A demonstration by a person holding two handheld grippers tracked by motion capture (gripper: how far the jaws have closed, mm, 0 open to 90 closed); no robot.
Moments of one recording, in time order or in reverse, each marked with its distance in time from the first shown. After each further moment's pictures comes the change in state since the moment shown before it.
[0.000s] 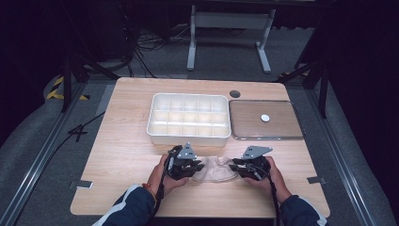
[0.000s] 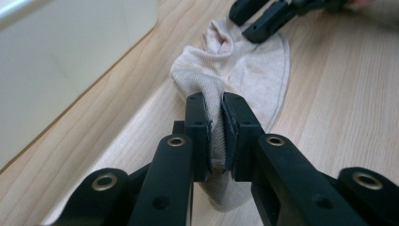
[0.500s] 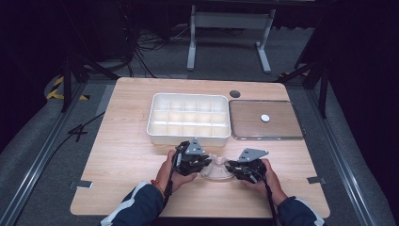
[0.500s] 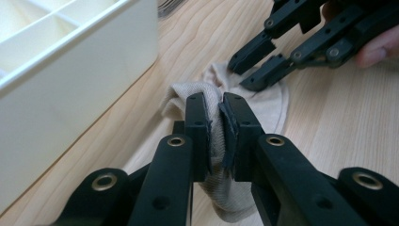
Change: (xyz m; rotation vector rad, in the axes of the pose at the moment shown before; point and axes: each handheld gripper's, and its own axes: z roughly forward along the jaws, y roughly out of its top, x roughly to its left) left arm -0.007 0.024 0.013 -0.020 0.012 0.025; right arm 0.015 0.002 0.005 -0.008 -0.022 -0.022
